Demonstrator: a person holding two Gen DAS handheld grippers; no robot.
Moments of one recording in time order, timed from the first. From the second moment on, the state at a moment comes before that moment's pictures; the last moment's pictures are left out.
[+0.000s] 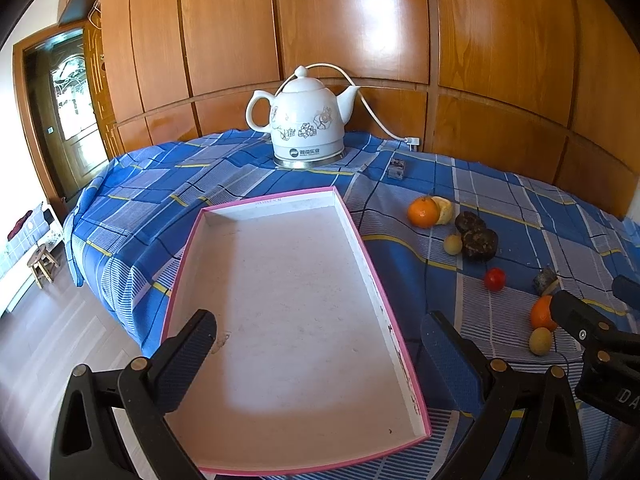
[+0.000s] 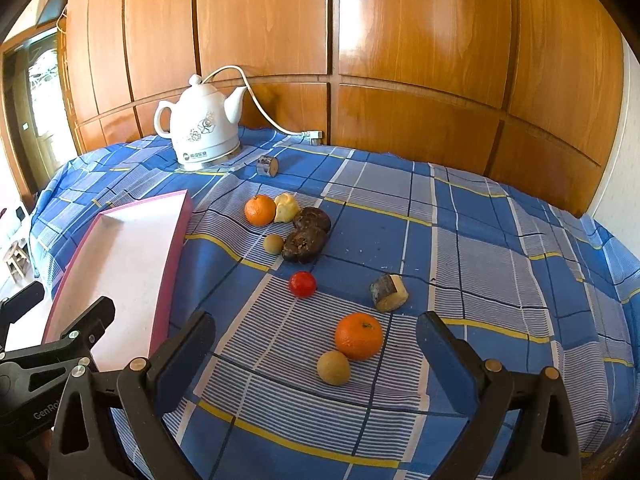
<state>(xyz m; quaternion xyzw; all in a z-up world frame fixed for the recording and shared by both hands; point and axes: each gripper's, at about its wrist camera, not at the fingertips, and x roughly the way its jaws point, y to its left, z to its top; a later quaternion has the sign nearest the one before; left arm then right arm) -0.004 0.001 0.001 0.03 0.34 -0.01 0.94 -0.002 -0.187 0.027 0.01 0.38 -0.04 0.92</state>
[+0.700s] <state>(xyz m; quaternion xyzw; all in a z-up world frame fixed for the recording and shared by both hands) -0.005 -0.006 0.001 0.03 0.35 -0.02 0.94 -0.003 -0.199 0.028 0.02 0.38 -0.05 0.93</state>
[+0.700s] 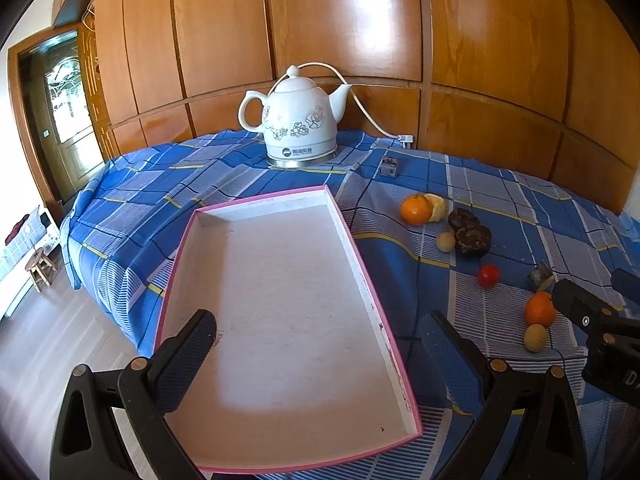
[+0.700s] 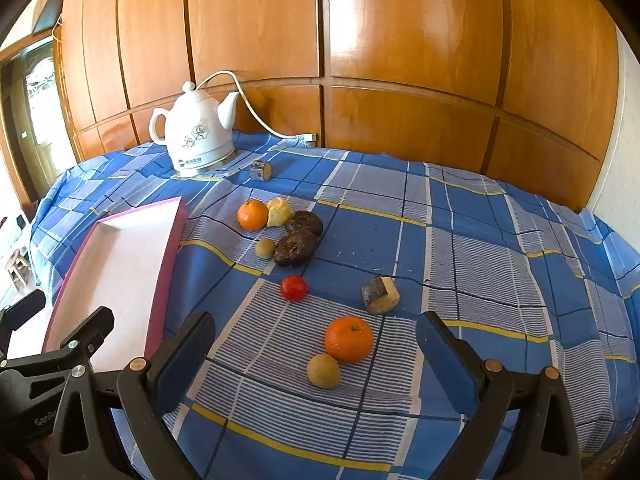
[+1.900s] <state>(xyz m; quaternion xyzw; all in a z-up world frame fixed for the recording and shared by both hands) 0.042 -0.164 -0.054 0.09 0.49 -0.31 0.81 0.077 -0.365 0.008 0.16 0.49 0.02 0.86</state>
